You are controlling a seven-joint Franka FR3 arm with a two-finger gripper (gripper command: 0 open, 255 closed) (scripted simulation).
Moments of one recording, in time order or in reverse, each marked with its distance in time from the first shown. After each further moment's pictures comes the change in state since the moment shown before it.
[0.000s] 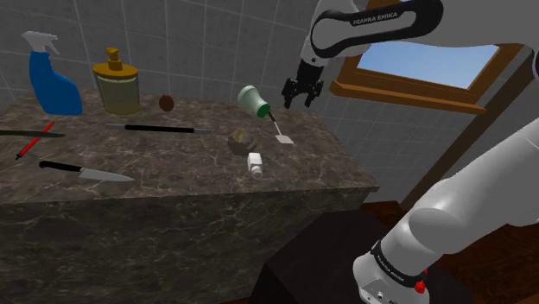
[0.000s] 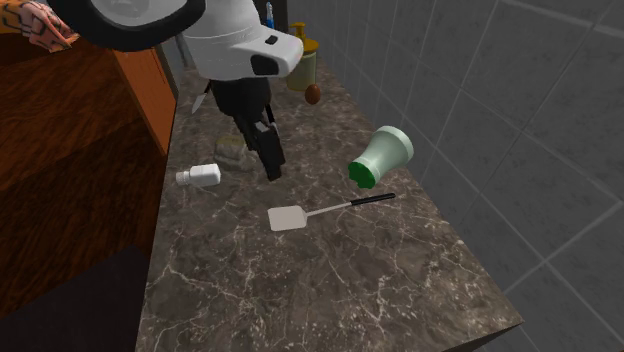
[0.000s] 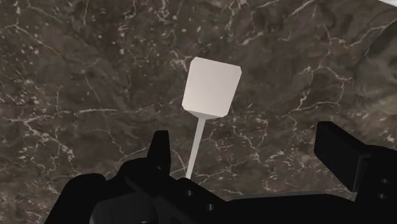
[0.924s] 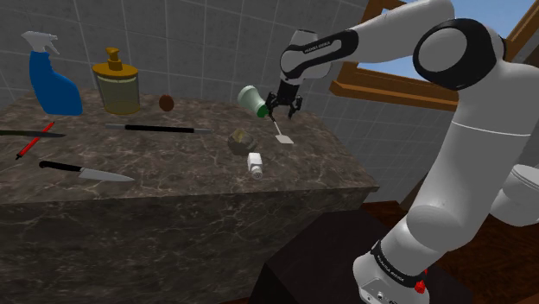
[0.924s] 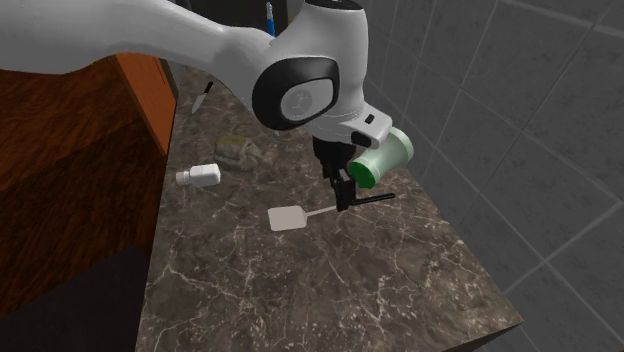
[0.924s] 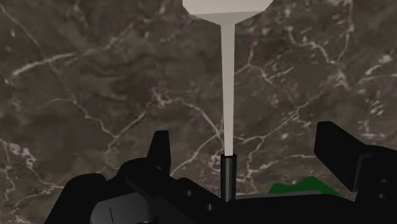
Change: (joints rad) arm -0.055 0.474 -0.049 0.308 0.045 0.144 0.145
